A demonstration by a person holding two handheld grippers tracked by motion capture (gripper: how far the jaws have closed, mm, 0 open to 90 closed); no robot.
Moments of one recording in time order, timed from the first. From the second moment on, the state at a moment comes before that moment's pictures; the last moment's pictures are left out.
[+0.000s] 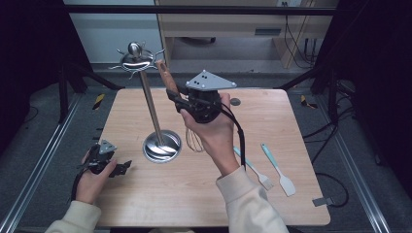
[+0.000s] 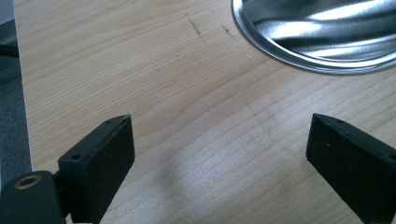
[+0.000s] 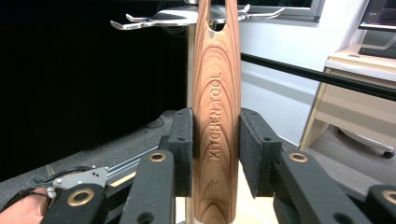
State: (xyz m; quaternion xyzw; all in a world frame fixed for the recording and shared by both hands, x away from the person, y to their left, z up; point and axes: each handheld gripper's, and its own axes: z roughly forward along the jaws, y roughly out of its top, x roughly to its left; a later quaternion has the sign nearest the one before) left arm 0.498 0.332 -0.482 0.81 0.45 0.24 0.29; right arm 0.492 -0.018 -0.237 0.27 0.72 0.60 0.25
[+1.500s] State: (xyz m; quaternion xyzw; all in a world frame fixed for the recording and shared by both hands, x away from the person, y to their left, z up) left arm 0.498 0.332 -0.482 0.81 0.45 0.24 0.29; right arm 0.507 -0.004 -0.254 0.26 0.72 0.60 0.23
